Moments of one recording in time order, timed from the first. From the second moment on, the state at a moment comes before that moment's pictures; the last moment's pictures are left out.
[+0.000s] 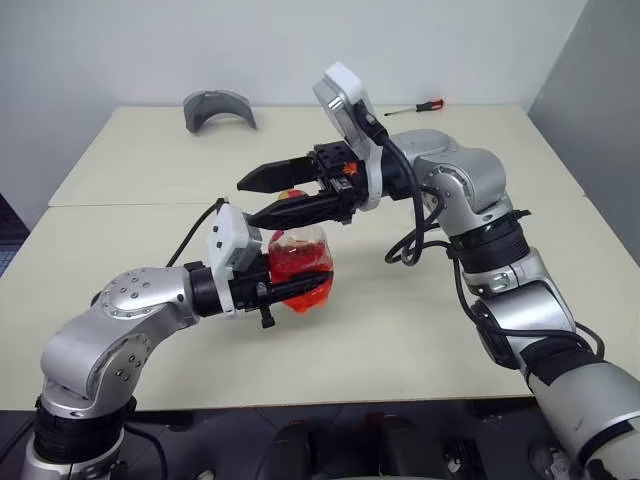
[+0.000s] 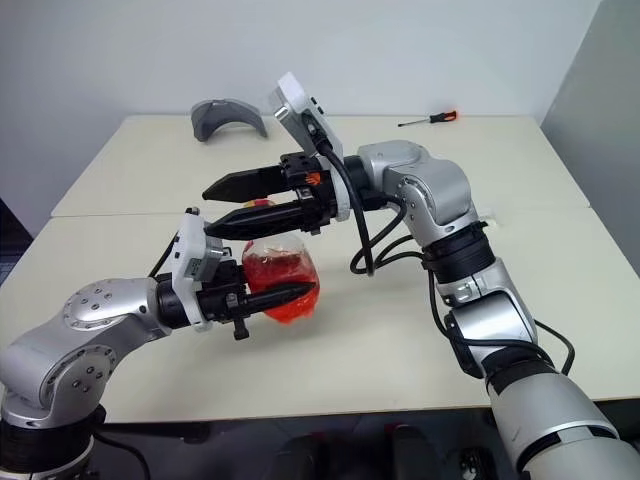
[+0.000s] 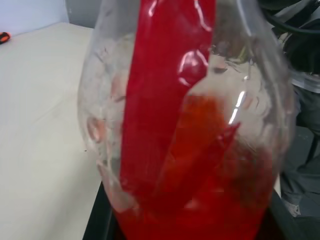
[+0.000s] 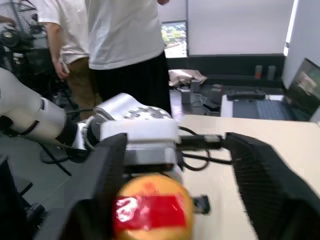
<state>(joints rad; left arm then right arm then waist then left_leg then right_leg) -0.30 0.69 0.11 -0.60 -0.73 0.80 -0.80 -1.23 -0.23 0.23 0.33 0.56 0.65 1.32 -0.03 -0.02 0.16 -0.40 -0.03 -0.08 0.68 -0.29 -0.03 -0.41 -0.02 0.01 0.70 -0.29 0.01</state>
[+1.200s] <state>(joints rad) -0.68 0.41 -0.04 0.00 -0.42 0.48 -0.76 -1.02 -0.18 0.03 -0.02 0.44 0.75 0.52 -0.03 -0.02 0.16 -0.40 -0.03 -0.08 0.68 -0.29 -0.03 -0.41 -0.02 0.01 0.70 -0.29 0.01</state>
